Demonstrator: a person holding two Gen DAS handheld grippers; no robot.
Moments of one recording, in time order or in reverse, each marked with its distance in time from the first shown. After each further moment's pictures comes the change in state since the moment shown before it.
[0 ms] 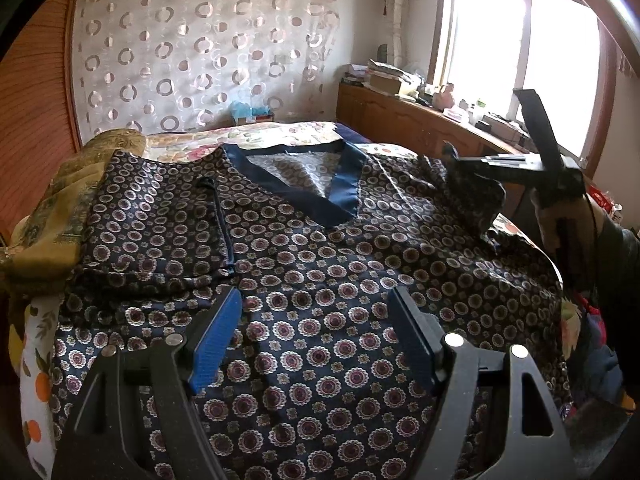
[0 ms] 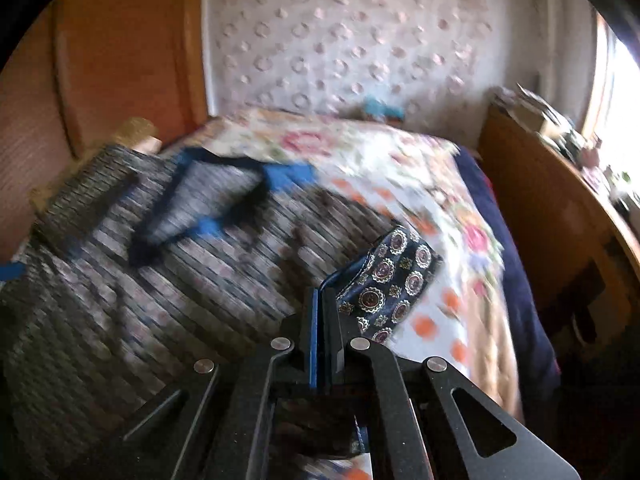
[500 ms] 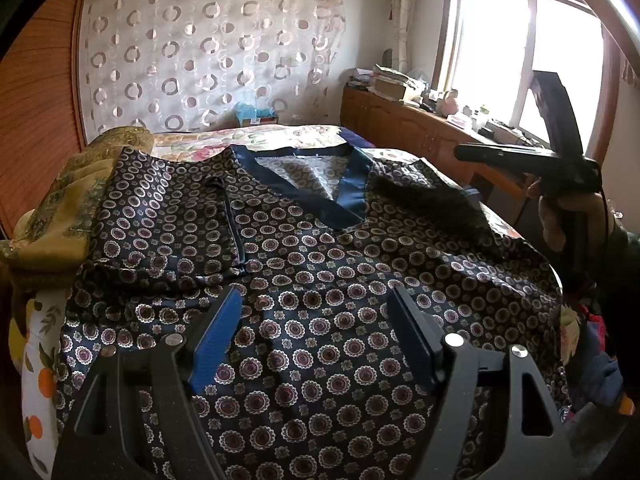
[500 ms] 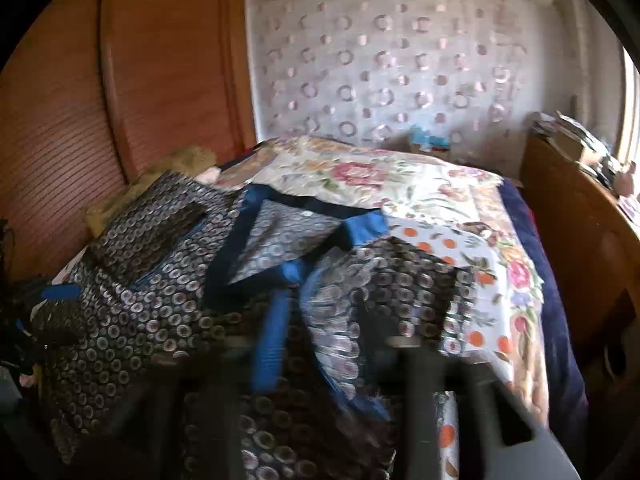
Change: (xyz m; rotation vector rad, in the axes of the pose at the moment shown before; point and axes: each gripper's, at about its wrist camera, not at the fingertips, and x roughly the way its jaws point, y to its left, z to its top) left arm -0.004 0.009 -0.001 -0.016 -0.009 0.000; right arm -0.025 -0.014 -0.009 0.021 -0.080 0.132
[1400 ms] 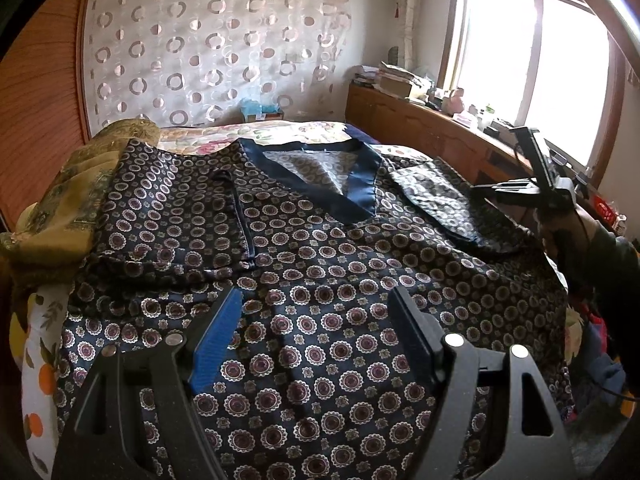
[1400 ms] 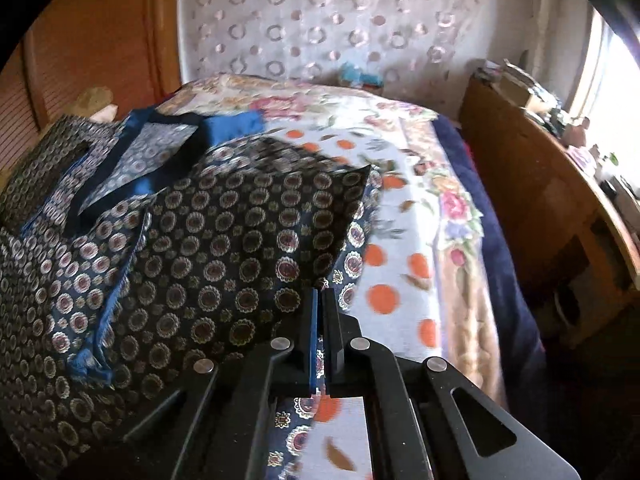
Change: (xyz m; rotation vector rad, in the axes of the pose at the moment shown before) left arm 0.005 0.009 -0.003 -0.018 0.012 0.012; right arm 0.058 -0.060 -0.030 0.031 0.214 -0.280
